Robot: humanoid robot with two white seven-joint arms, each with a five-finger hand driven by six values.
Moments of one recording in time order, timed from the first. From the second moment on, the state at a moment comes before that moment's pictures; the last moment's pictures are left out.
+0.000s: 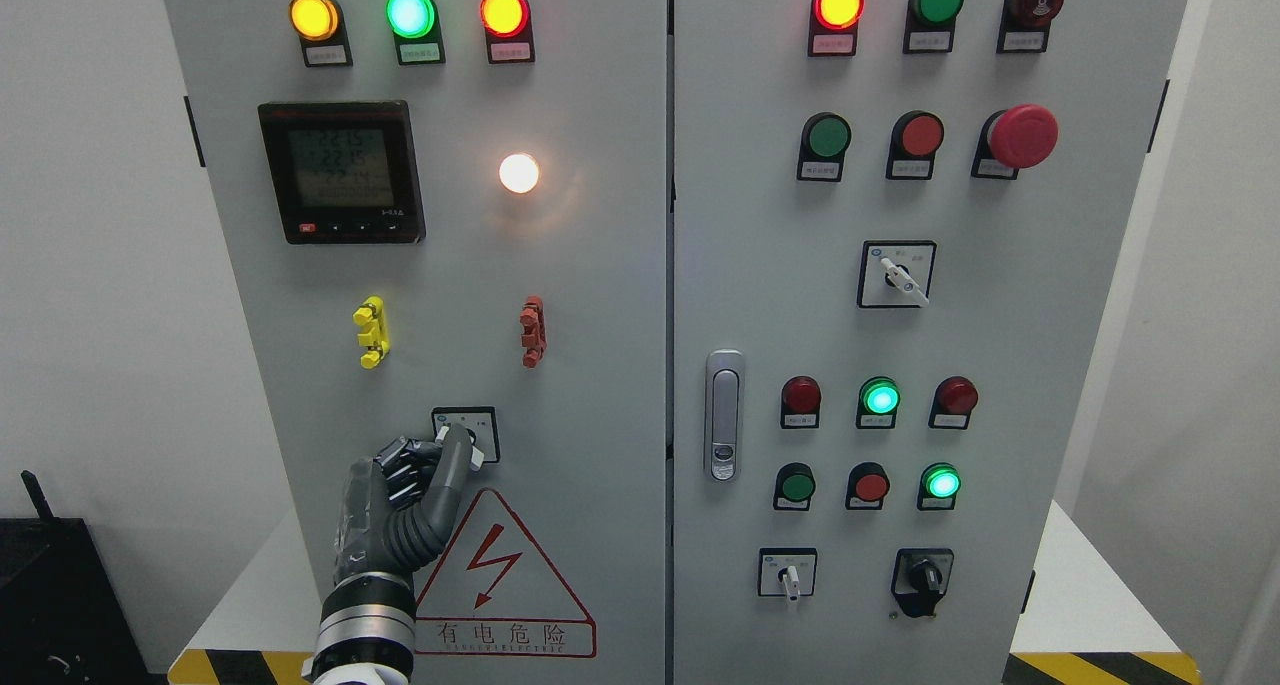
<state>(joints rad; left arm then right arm) -0.43 -0.15 0.00 -1.92 -0.22 0.61 0.16 0.09 0.12 0.08 -0.13 0.00 0.02 -0.08</state>
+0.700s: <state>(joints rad) -0.42 -0.15 0.00 -1.92 -0.22 0.62 0.15 0.09 0.12 0.08 -0.13 0.00 0.02 -0.08</state>
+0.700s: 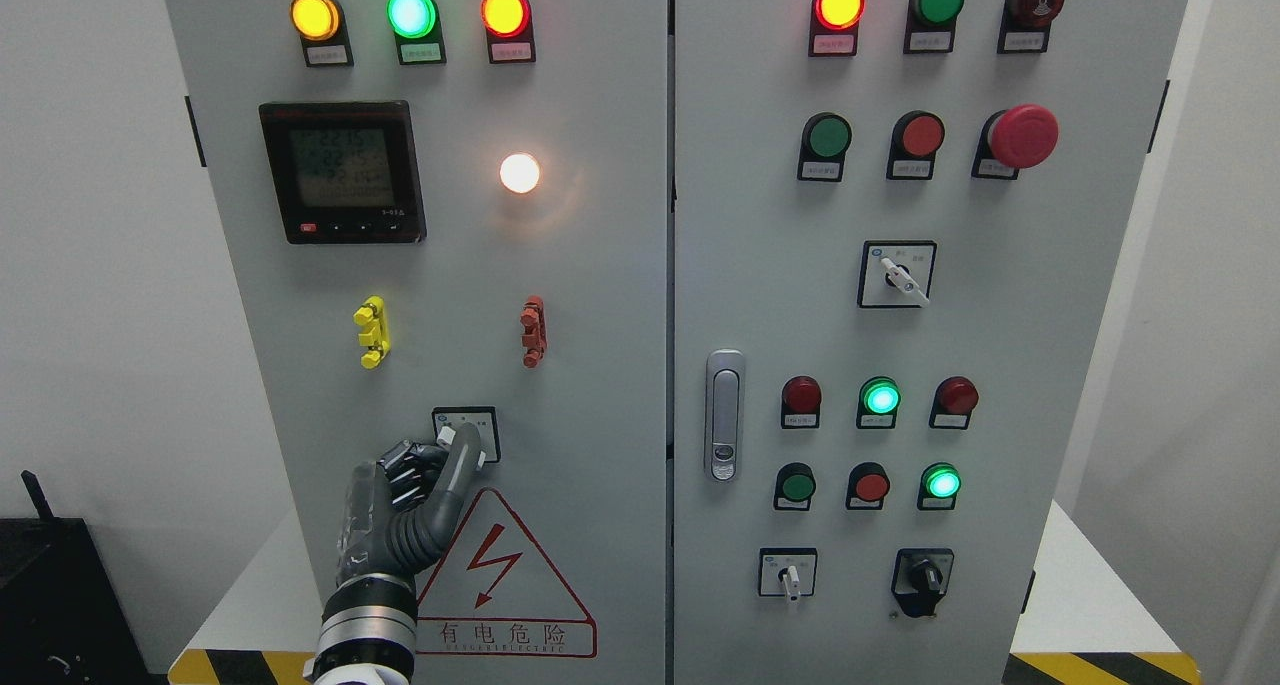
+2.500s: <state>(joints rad) -0.12 -0.13 0.00 -1.94 -0.21 0.20 0.15 0.09 0.12 0.08 -0.13 0.00 0.02 -0.08</state>
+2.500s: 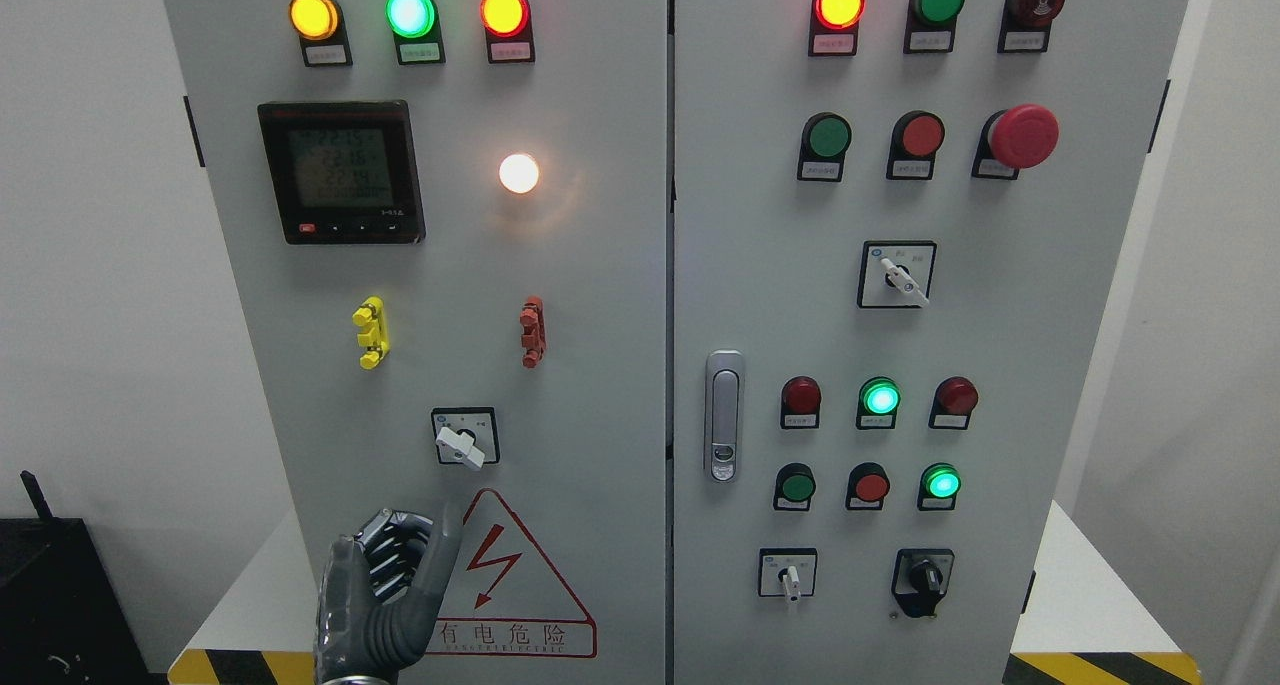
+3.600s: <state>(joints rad) 0.31 -0.02 0.07 -1.14 -0.01 -0.43 -0.12 0.09 0.12 0.08 -0.13 0.00 0.02 -0.08</state>
